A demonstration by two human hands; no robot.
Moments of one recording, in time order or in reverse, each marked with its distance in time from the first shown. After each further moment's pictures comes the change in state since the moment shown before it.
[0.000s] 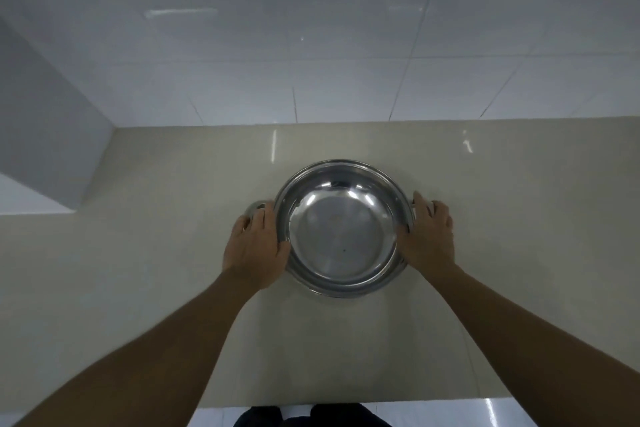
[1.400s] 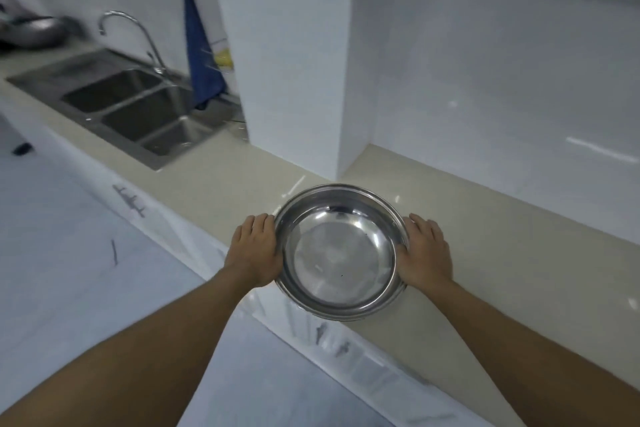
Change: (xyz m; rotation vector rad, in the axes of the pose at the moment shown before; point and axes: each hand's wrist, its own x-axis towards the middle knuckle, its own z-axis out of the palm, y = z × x) left_hand -0.325 -0.309 -0.065 -0.121 0.252 -0.524; right_hand -0.243 -0.319 0.121 -0.178 -0.168 -0.716
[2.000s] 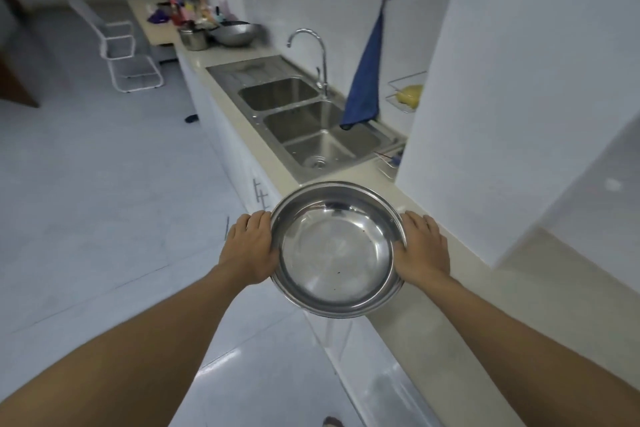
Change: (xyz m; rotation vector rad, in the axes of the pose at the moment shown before) left_hand -0.022 -0.270 -0.073 0.002 0.137 -0.435; right_hand 0.111 -0.311 0.097 -0.031 -0.108 -0.468
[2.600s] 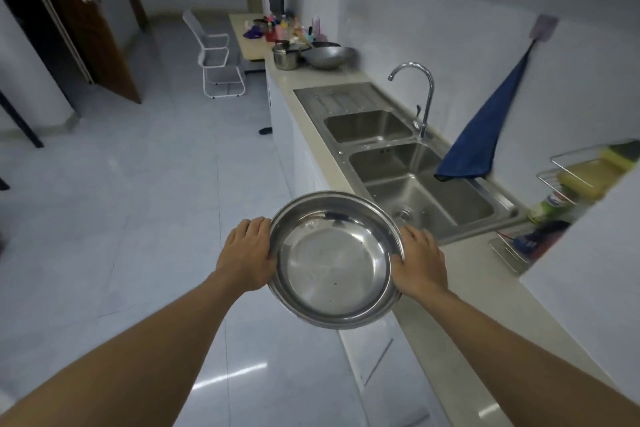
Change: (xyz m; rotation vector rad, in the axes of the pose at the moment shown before) left_hand 0.118 -0.228 -0.053 0.033 0.061 -0.227; right_hand 0.197 -0.233 0.088 0.048 -0.089 -0.231
